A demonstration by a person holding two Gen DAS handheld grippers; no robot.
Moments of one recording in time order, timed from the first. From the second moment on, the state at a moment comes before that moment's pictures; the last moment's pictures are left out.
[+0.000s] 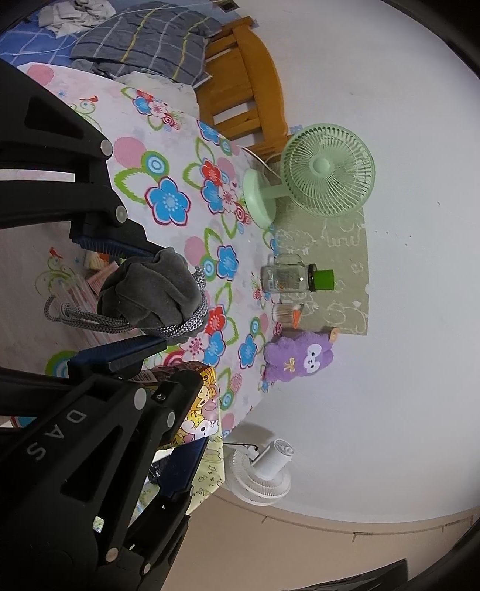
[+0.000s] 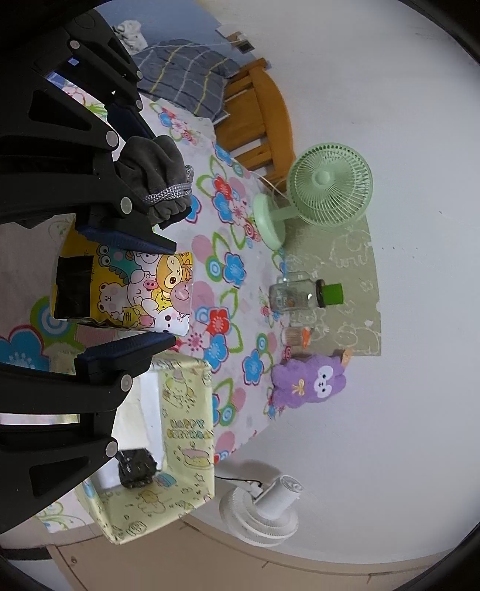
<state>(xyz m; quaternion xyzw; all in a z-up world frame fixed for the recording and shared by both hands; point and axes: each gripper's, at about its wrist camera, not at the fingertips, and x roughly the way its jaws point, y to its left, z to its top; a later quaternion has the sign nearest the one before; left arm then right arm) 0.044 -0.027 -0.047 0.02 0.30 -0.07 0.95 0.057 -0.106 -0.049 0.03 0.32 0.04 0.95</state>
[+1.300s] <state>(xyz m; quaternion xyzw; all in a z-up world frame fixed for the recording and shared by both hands) 0.074 -0.134 -0.036 0.05 0.29 -0.14 0.94 0.076 -0.214 -0.037 0.05 0.30 -0.01 0.95</state>
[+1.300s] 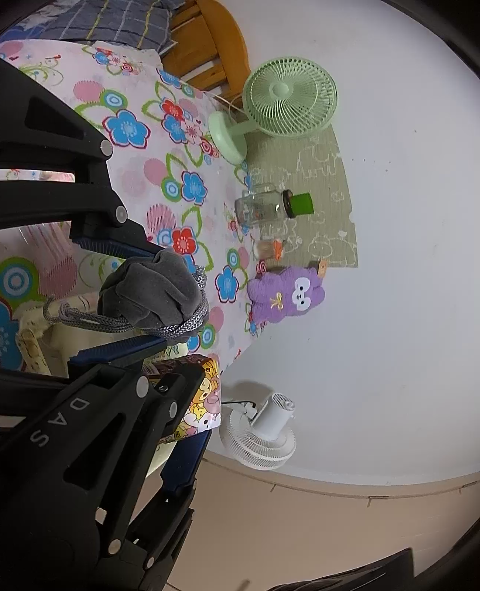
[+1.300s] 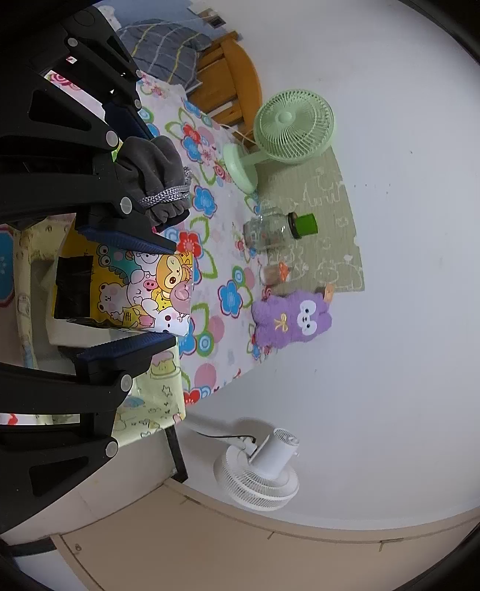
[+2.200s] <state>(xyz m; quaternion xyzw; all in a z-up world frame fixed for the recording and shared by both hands) 0.106 -0.194 -0.078 0.07 0.35 -0.20 0.91 0.100 -0.275 -0.078 0.06 0.35 -0.06 0.93</state>
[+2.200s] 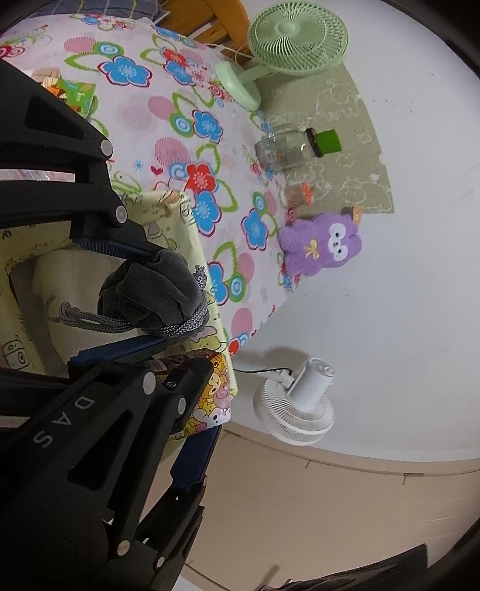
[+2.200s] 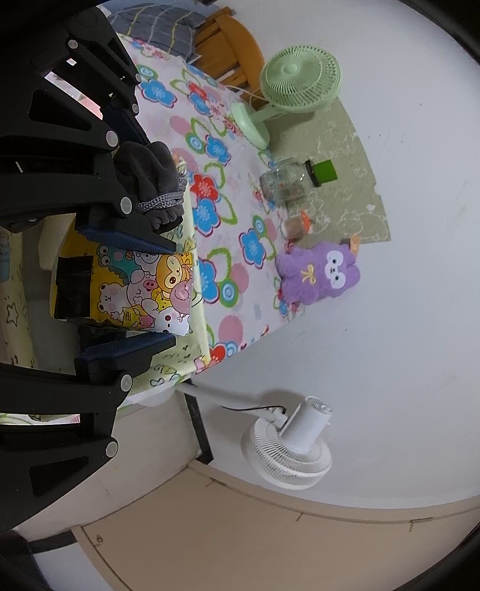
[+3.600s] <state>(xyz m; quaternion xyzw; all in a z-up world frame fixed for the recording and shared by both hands) 0.108 -0.195 -0.084 0.09 0.39 -0.18 0.90 0.102 -0.276 -0.089 0.07 0.36 -0.05 0.93</state>
